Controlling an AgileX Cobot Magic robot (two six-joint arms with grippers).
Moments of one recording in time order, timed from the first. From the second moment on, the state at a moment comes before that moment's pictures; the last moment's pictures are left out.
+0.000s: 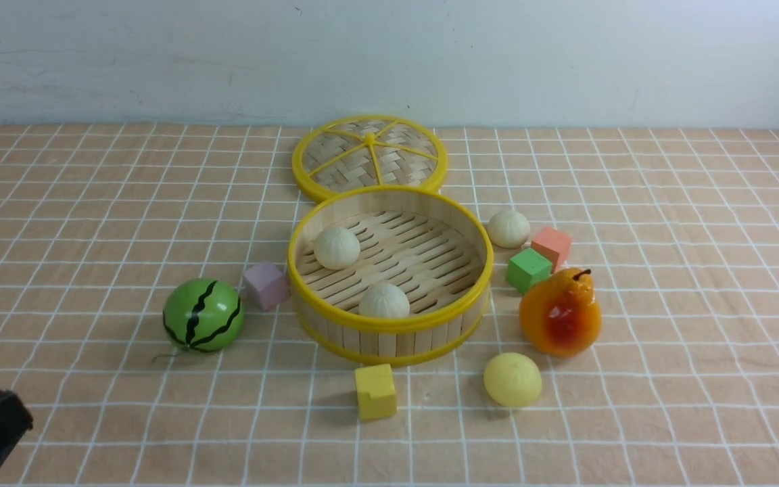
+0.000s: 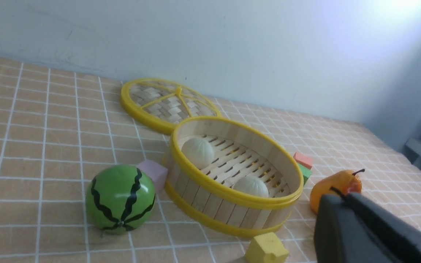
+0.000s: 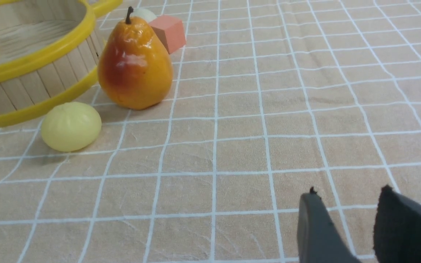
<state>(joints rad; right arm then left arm) 0.05 -0.01 0.02 0.03 0.36 0.10 -0.37 0.11 -0.18 -0.25 0.11 -0.10</state>
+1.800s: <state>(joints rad) 0.51 1.82 -1.30 0.04 0.78 0.07 -0.37 -0.01 0.03 -0.28 0.17 -0.13</state>
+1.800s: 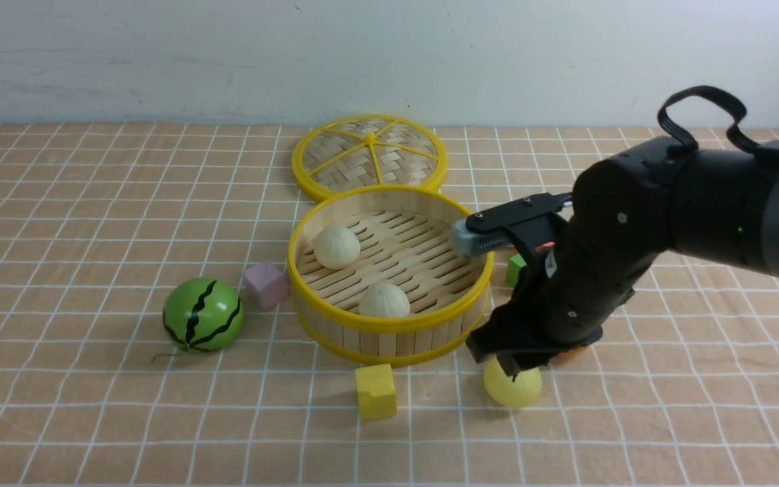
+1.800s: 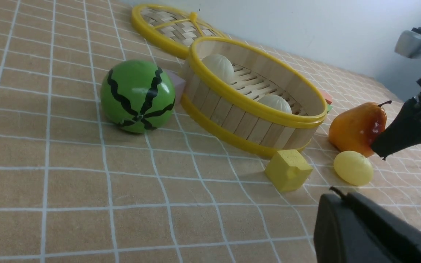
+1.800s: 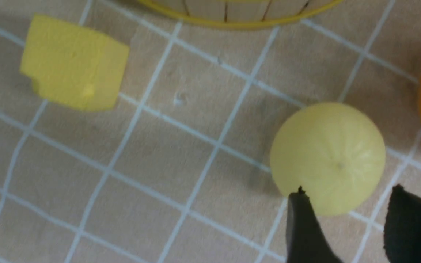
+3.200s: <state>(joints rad) 0.47 1.75 -1.34 0.19 0.77 -0.08 -0.37 -0.01 0.03 -0.28 0.17 -0.13</state>
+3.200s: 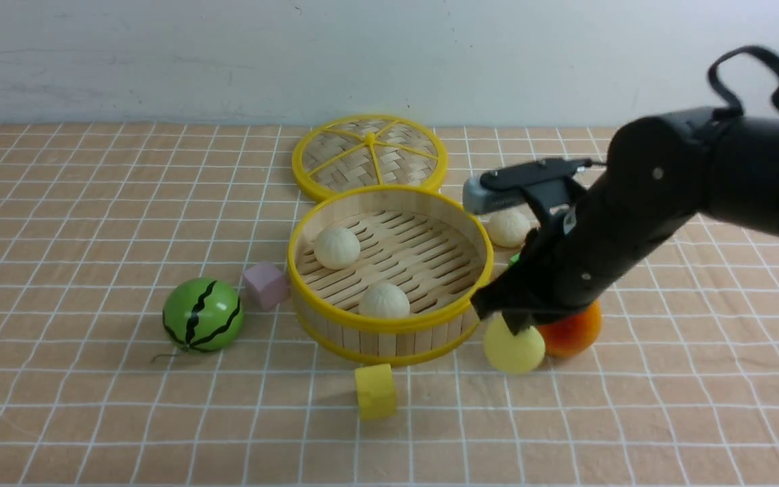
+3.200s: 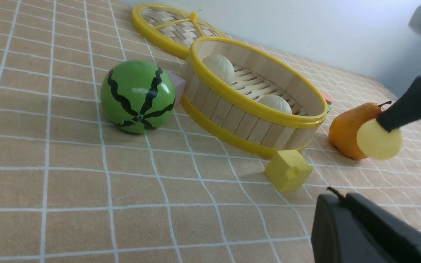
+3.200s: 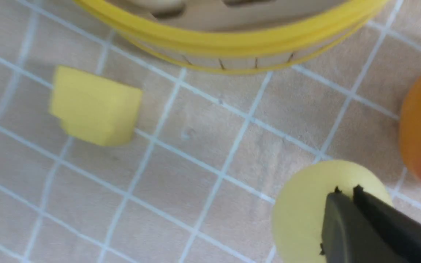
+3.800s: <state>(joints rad) 0.47 2.11 -1.77 0.22 0.71 -0.19 -0.37 -0.01 0.03 -0.28 0.17 -0.13</state>
